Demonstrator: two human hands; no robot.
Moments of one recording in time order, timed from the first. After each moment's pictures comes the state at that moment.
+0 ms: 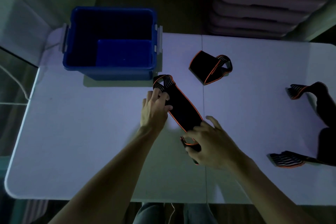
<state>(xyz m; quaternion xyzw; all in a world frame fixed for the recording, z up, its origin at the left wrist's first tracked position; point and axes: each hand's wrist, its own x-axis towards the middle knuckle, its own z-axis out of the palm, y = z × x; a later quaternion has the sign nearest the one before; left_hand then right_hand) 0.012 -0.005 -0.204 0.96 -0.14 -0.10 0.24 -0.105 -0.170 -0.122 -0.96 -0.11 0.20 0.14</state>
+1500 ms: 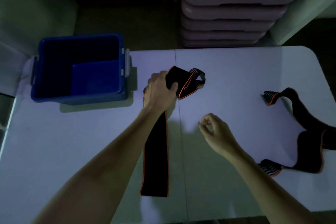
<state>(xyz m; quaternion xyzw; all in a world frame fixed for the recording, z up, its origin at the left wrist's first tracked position) 0.087 -0.126 -0.139 0.92 -0.09 -0.16 0.34 -0.088 -0.281 -0.162 -0.90 0.18 0.10 0.37</state>
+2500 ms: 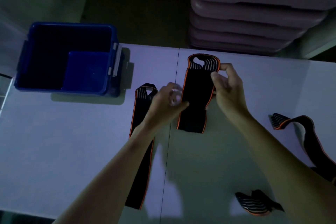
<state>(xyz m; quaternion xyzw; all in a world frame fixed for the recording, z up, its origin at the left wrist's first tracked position) 0.064 -0.161 -0.147 0.84 -0.05 -0.23 0.49 0.049 -0.350 -0.123 -0.77 0.15 -0.04 0.61</state>
